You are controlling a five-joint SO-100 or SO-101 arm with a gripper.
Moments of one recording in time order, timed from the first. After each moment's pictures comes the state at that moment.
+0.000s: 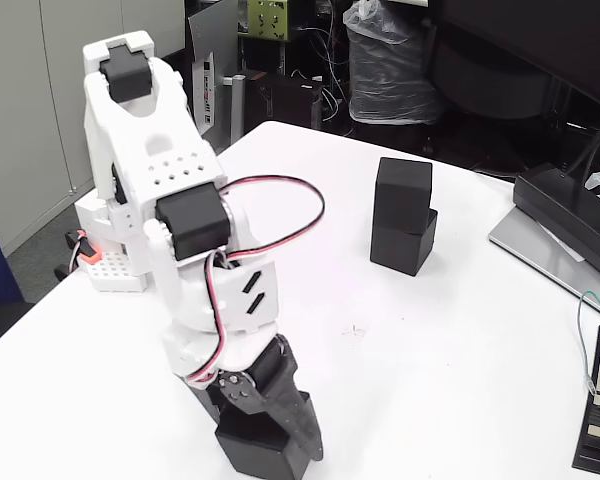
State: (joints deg) arm 34.1 81.0 100.8 55.3 -38.8
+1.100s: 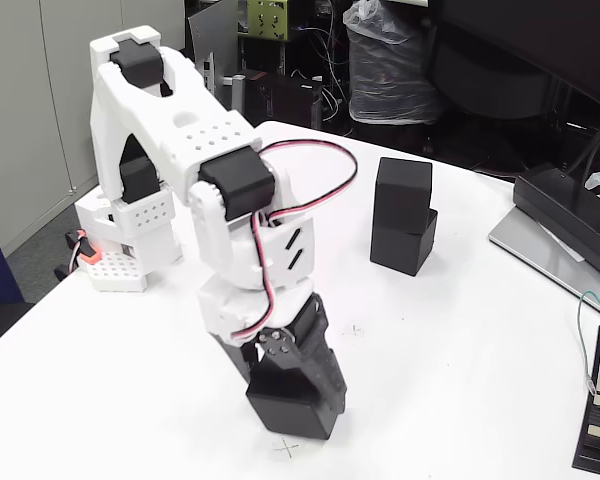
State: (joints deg) arm 23.7 88.7 101.8 64.4 -30.6
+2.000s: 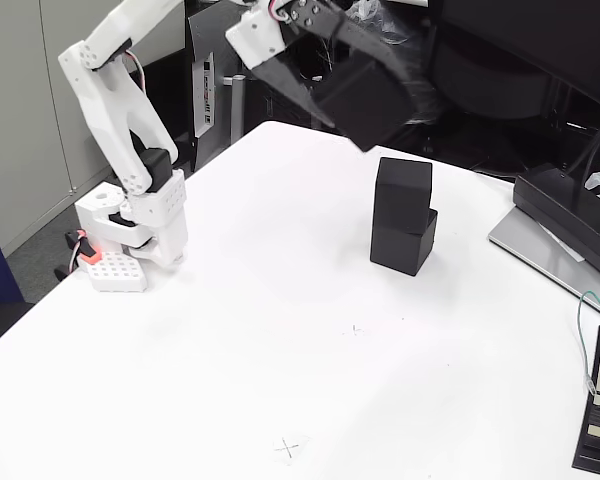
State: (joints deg) arm -9.9 122.6 79.8 90.4 -15.4
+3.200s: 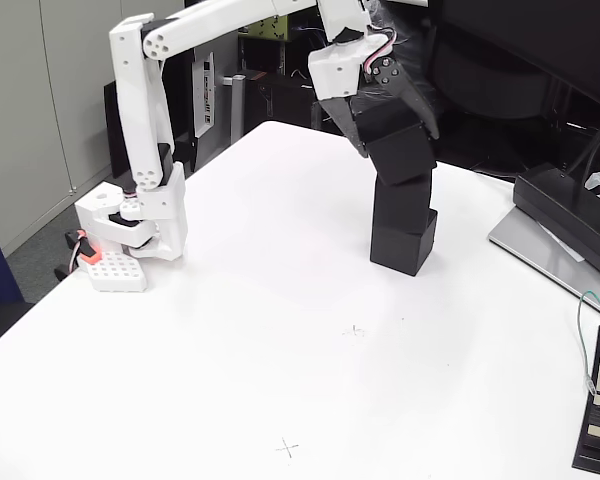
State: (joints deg) arm -25.9 98.0 75.9 90.8 -4.1
